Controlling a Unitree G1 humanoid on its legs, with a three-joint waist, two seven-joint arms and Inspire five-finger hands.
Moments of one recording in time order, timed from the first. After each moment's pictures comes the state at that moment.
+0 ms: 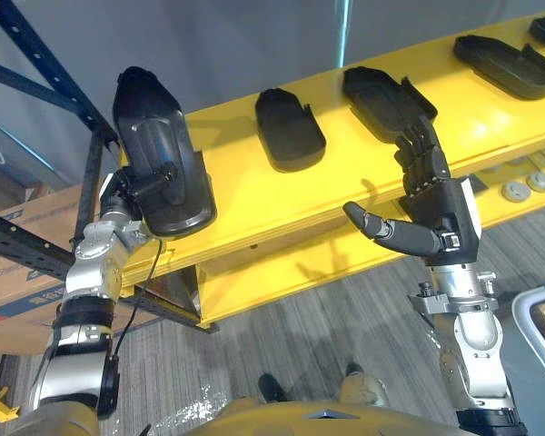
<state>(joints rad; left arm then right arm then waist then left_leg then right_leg) -0.46 0.56 0.13 0.61 -0.55 0.12 -0.09 0.18 -0.28 -0.05 -0.24 0.30 -0.44 0.15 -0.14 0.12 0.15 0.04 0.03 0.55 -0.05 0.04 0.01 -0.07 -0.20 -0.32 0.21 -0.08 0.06</state>
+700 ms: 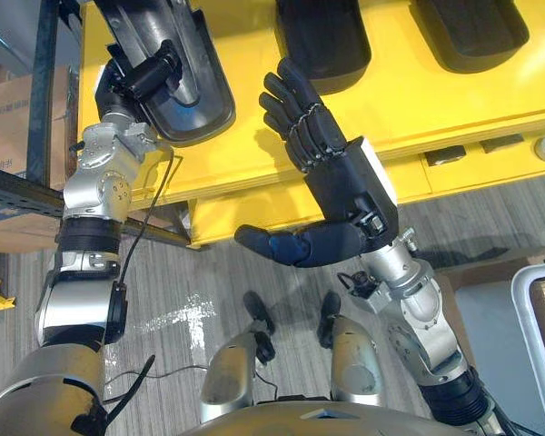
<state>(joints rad) -0.84 0.59 0.05 0.52 -0.66 0.16 0.11 -0.07 -0.27 0.34 -0.45 0.32 -0.34 0.22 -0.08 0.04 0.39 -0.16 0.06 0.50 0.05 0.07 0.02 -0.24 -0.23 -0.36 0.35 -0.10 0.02</state>
